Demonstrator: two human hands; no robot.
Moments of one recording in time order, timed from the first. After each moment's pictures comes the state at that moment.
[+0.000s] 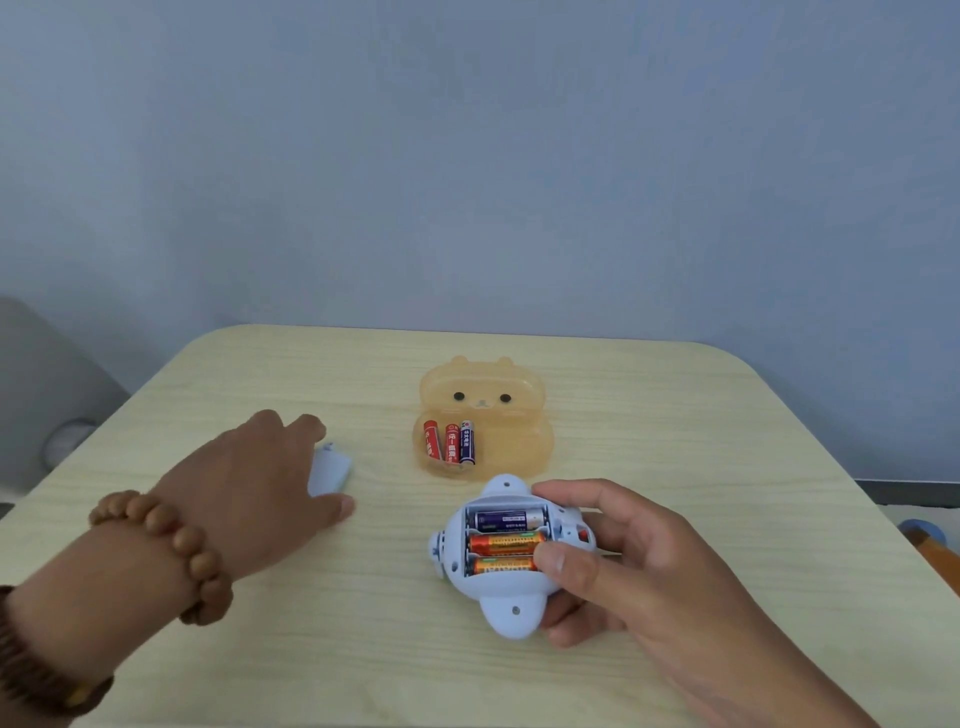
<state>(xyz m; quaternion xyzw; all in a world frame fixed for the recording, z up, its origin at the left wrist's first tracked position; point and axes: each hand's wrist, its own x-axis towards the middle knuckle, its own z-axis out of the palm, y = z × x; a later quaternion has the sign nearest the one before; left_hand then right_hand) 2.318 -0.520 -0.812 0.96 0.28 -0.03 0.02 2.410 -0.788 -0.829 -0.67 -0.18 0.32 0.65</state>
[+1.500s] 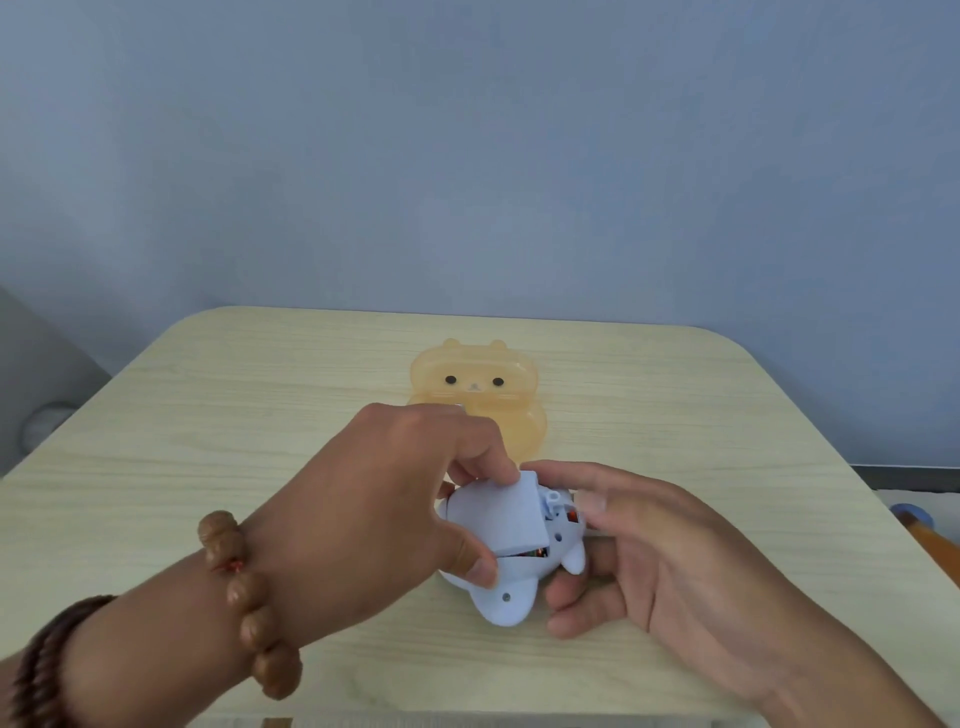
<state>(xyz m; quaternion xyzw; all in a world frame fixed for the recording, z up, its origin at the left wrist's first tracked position) 2.330 -0.598 -0.792 0.95 0.01 0.09 0.31 2.422 -0.796 -0.820 -0.57 -0.17 0.44 0.68</state>
